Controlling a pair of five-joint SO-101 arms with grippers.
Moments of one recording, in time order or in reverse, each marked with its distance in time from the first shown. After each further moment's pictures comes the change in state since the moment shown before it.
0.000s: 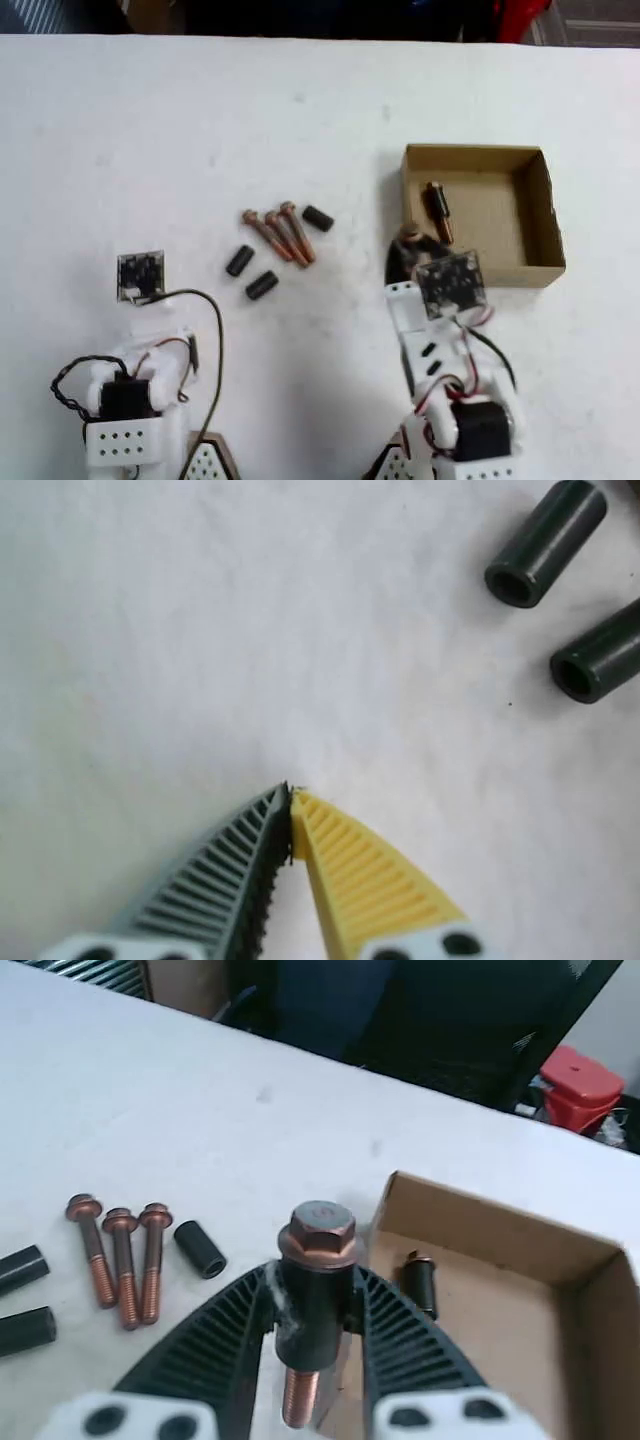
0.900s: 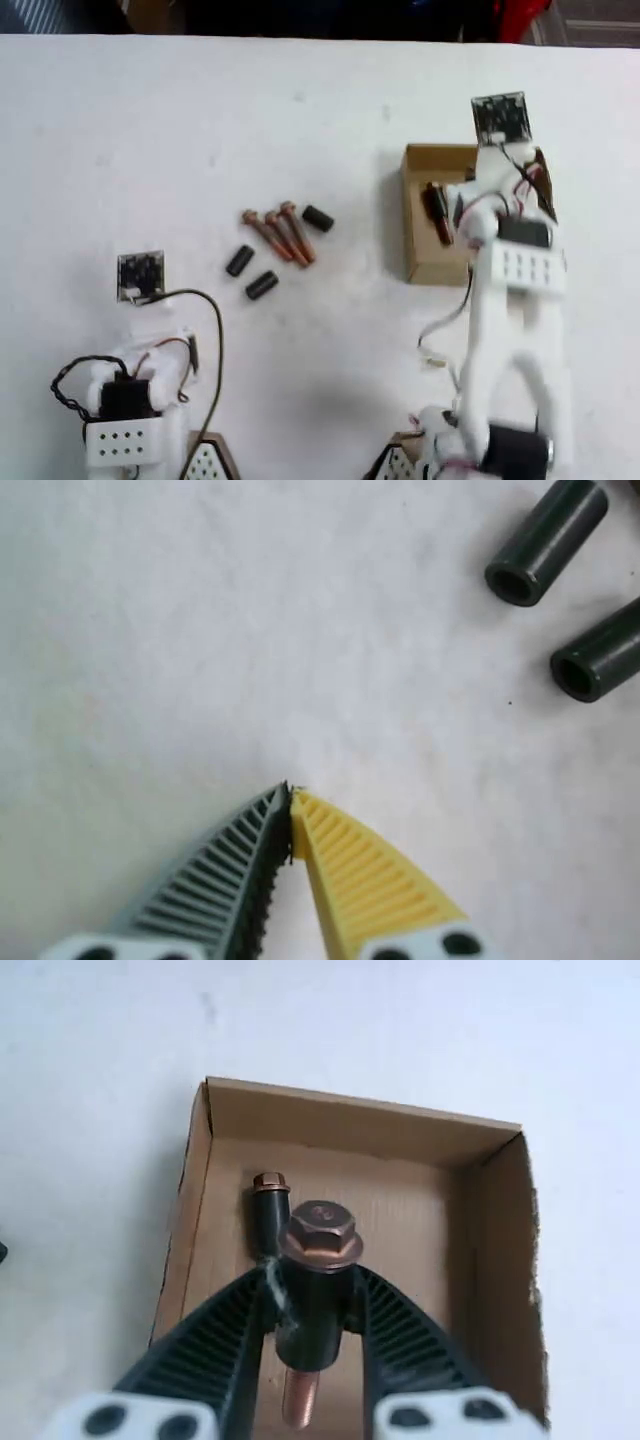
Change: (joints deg) left arm 0.0 0.0 0.1 0.0 0.0; right arm 18.1 79.0 -44.3 -6.4 5.1
